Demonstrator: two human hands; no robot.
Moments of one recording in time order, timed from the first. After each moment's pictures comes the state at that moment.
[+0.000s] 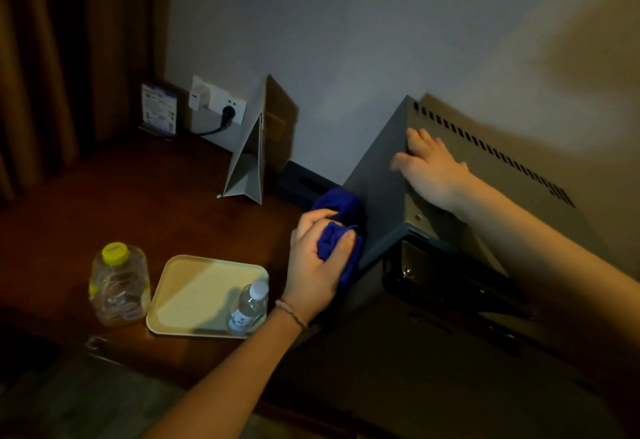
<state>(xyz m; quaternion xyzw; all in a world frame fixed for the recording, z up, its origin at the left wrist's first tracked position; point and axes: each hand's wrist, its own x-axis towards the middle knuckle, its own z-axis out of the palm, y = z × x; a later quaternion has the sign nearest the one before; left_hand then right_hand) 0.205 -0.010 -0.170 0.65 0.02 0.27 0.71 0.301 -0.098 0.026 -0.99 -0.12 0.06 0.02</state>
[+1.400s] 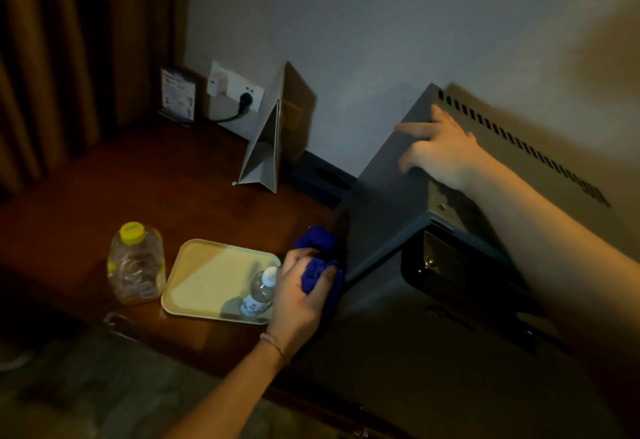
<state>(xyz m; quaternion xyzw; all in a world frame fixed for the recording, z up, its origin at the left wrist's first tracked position) 0.166 -0.014 -0.238 0.68 0.12 0.19 0.70 0.300 -0.082 0.029 -0.98 -0.14 0.07 0.06</state>
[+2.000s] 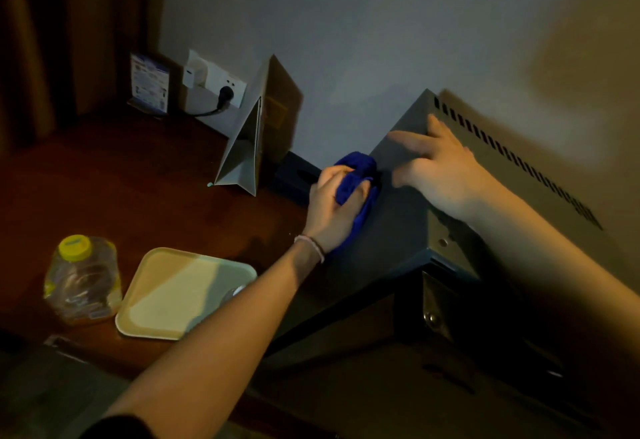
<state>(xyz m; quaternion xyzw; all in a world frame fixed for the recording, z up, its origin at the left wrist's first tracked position) 0.328 -0.005 -0.178 0.65 0.02 0.26 0.71 0.304 -0.081 0.029 -0.98 -0.16 0.08 0.05</state>
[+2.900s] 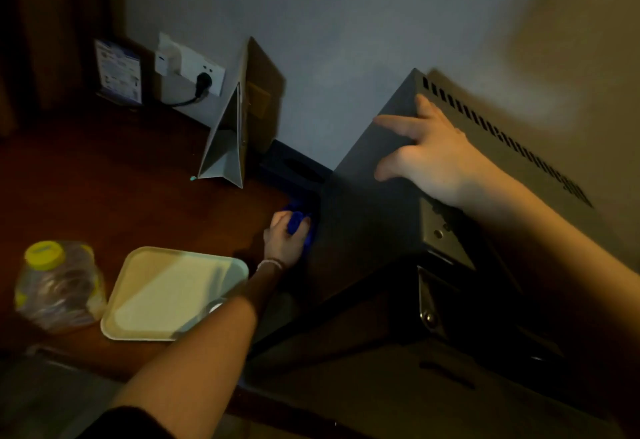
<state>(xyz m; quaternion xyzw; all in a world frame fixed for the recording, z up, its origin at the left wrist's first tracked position) 0.338 -0.006 -0.318 0.69 0.18 0.07 0.70 0.296 -0.076 0.033 -0.99 -0.14 0.09 0.04</state>
